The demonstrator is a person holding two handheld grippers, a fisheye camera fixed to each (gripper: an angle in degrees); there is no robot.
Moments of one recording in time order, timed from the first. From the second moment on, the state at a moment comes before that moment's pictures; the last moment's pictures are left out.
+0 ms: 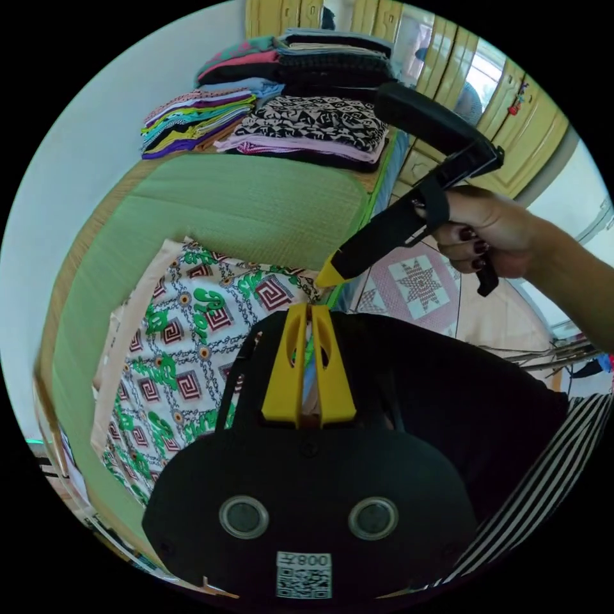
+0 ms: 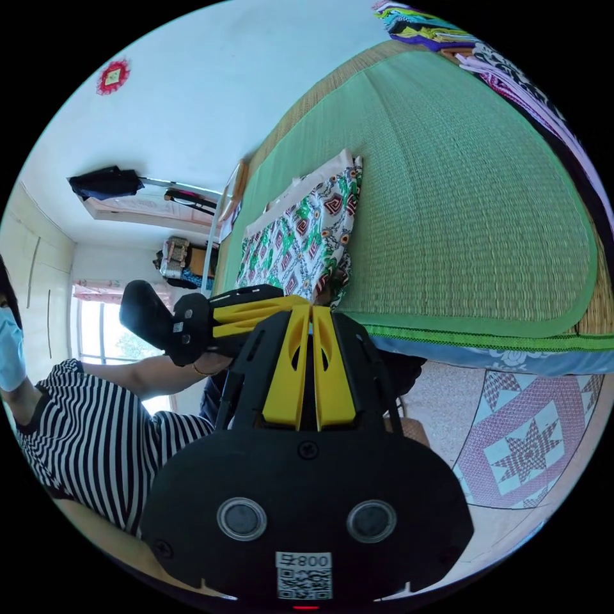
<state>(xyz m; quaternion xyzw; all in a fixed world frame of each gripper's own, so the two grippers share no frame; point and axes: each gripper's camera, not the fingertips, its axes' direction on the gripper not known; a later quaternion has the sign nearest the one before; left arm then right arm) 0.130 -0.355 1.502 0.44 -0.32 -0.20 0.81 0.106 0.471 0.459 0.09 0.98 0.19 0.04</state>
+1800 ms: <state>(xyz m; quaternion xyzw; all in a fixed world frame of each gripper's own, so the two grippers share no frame) -0.136 -0.452 1.611 0.11 -0.30 -0.39 0.86 0.029 0.241 0.240 0.09 0.98 0.16 -0.03</state>
